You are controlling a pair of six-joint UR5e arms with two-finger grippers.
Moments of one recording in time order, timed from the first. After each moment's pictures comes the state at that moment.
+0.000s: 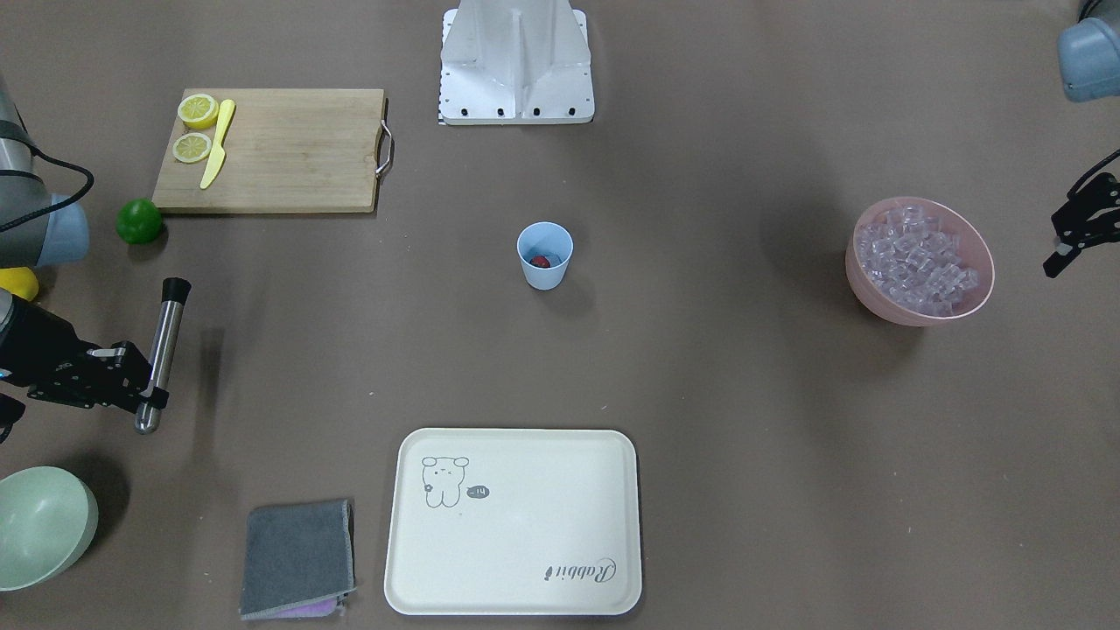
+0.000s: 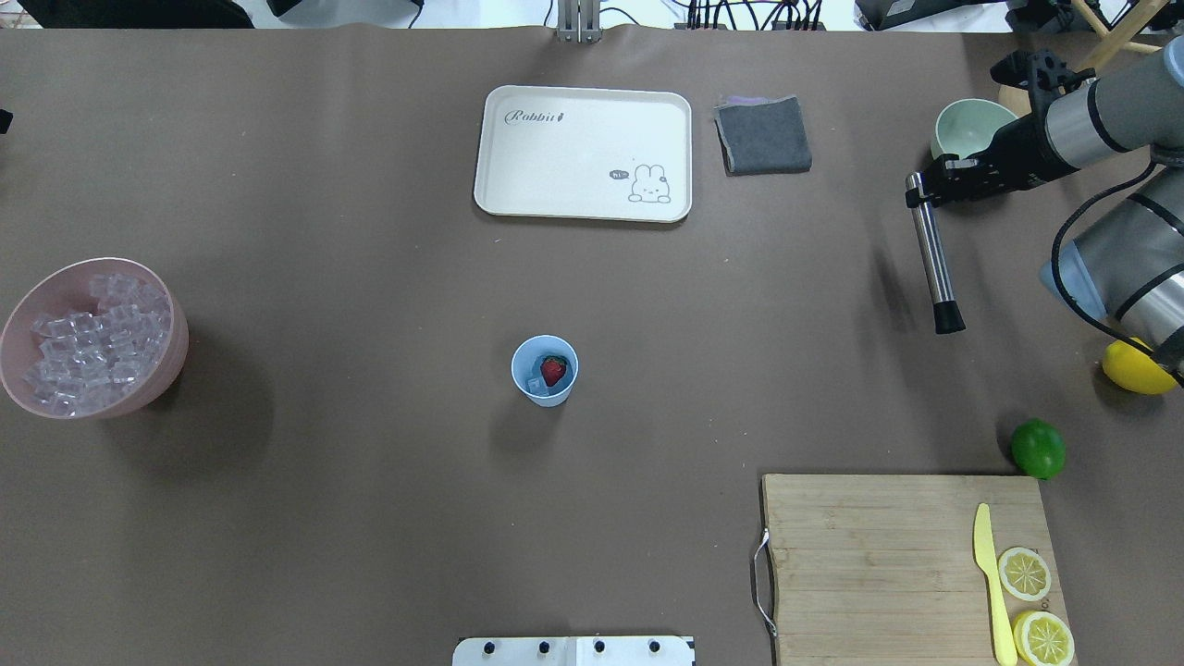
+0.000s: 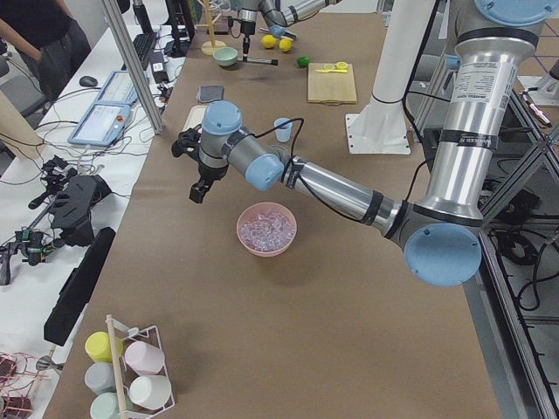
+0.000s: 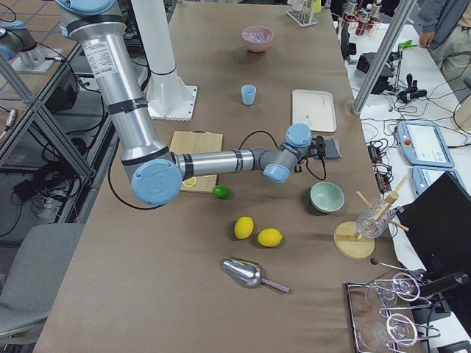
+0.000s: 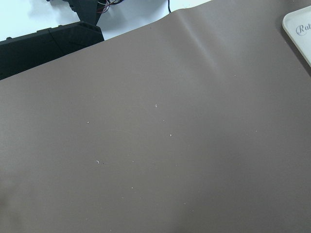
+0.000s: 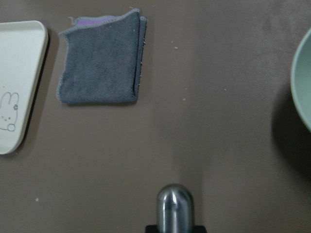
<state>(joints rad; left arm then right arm) -1.37 -1.74 -1.81 -1.87 -2.33 -0.20 1.10 -1.24 1.28 -0.67 2.39 0.88</state>
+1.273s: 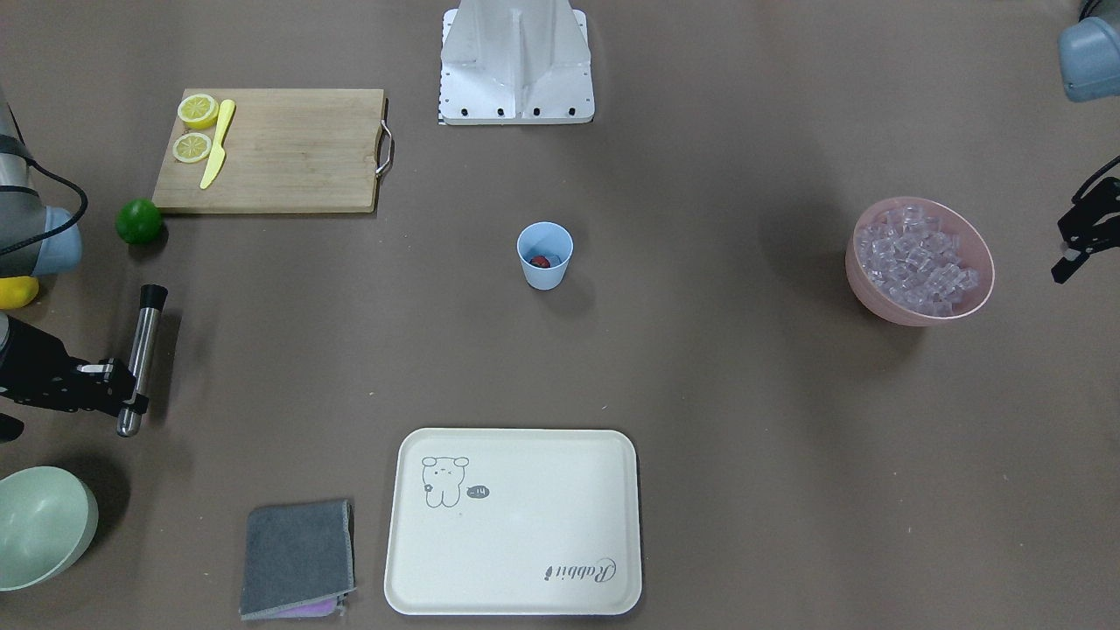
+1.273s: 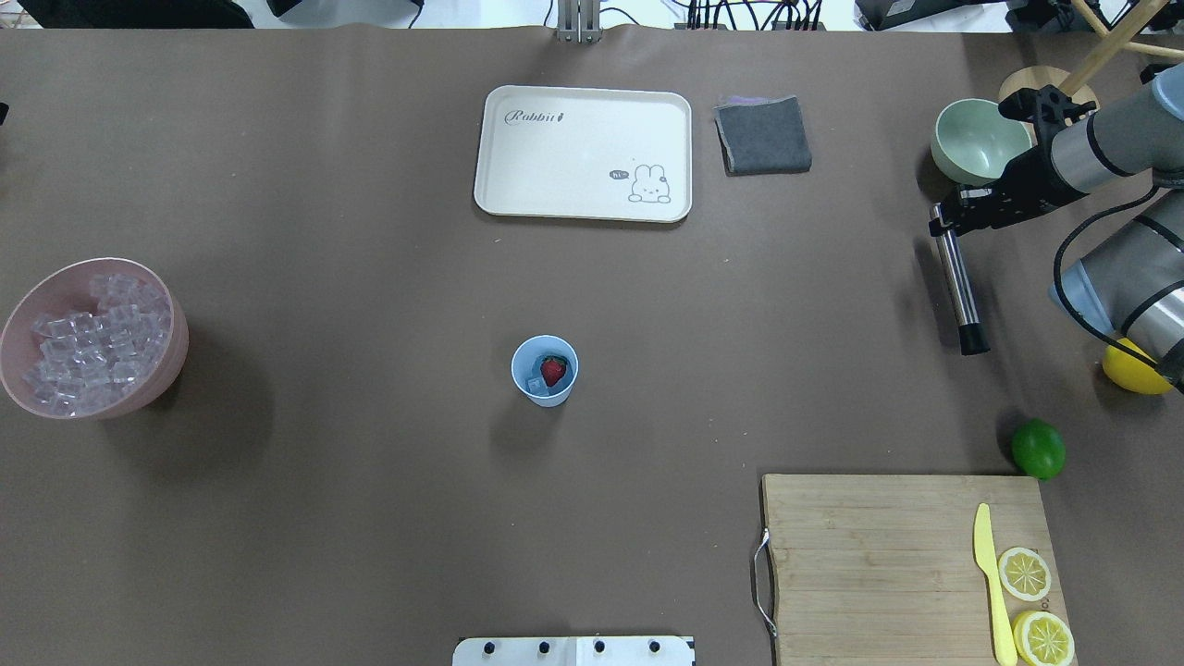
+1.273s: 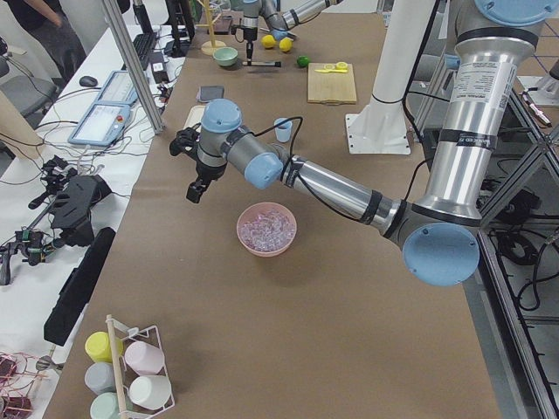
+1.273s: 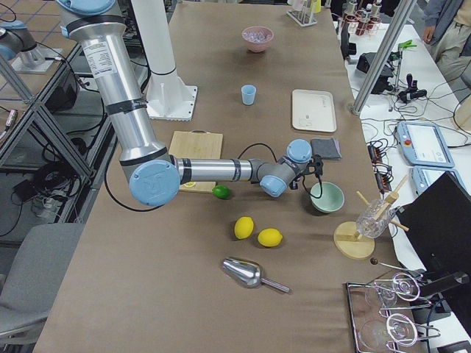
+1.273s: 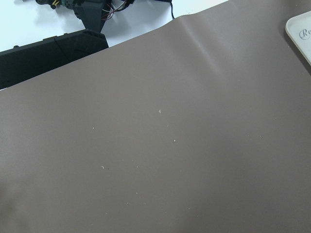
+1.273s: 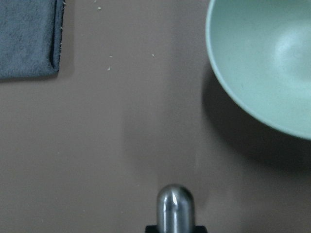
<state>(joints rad) -1.37 -1.75 -1.80 -1.87 -2.29 -0.20 1.09 -1.25 1.21 -0.73 2.39 0.83</state>
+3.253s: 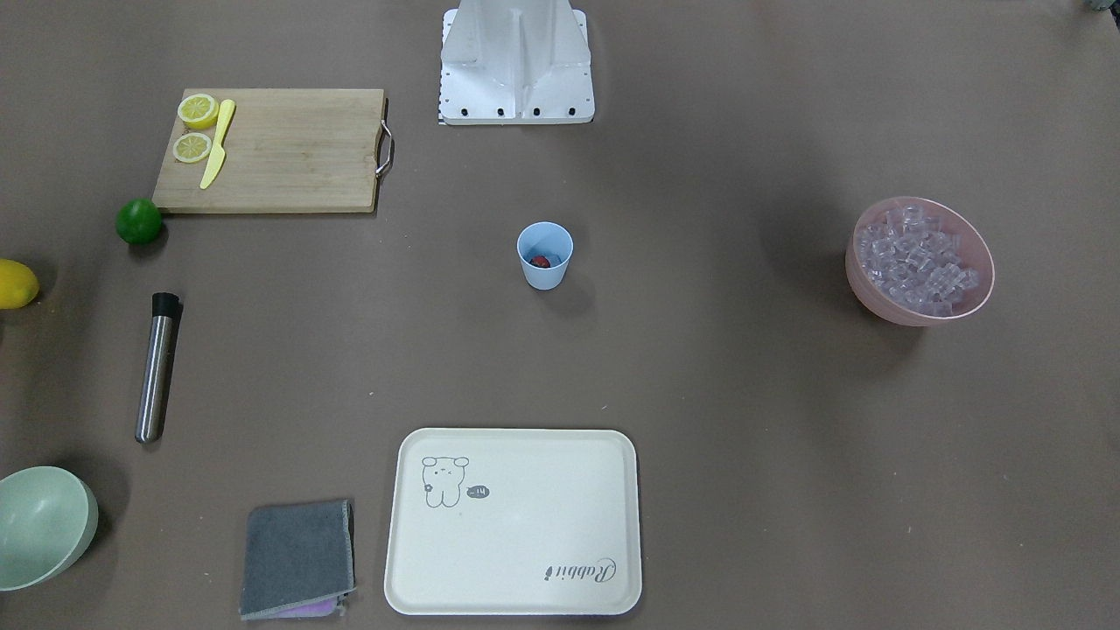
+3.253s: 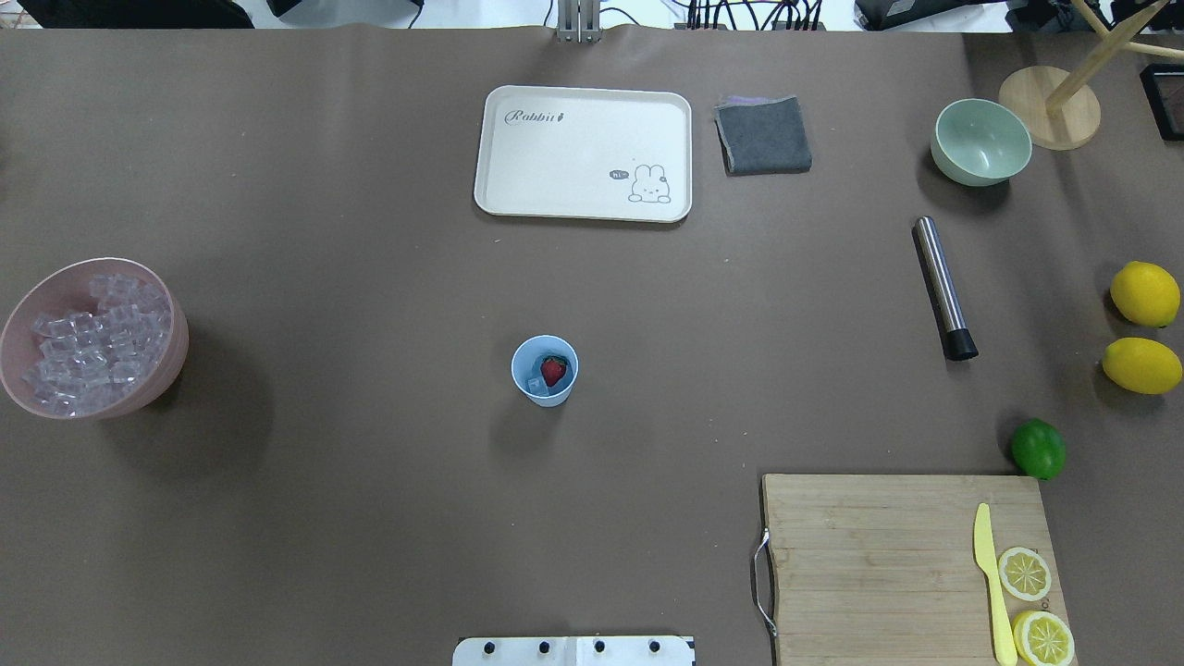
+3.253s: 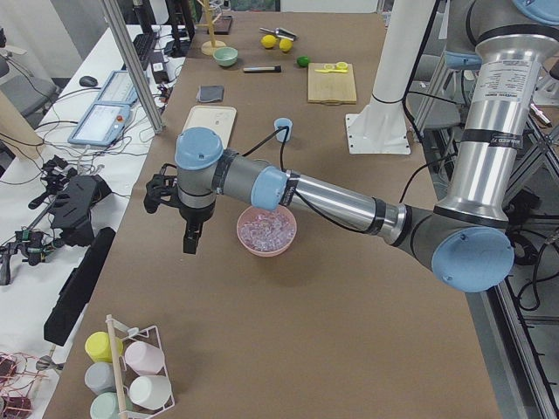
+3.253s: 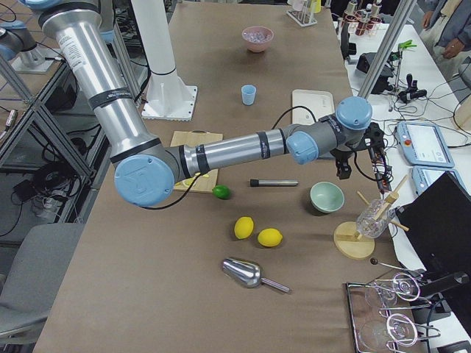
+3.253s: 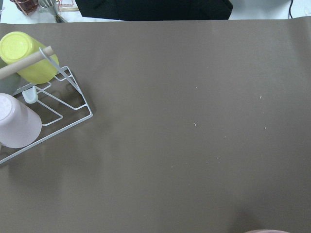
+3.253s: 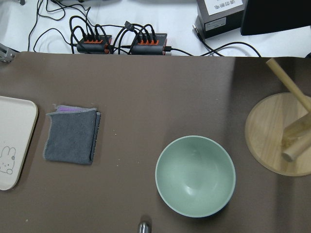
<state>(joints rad) -1.60 -1.75 -1.70 -1.60 -2.35 -0.20 1.51 -1.15 1.39 -1.29 2.56 0.33</state>
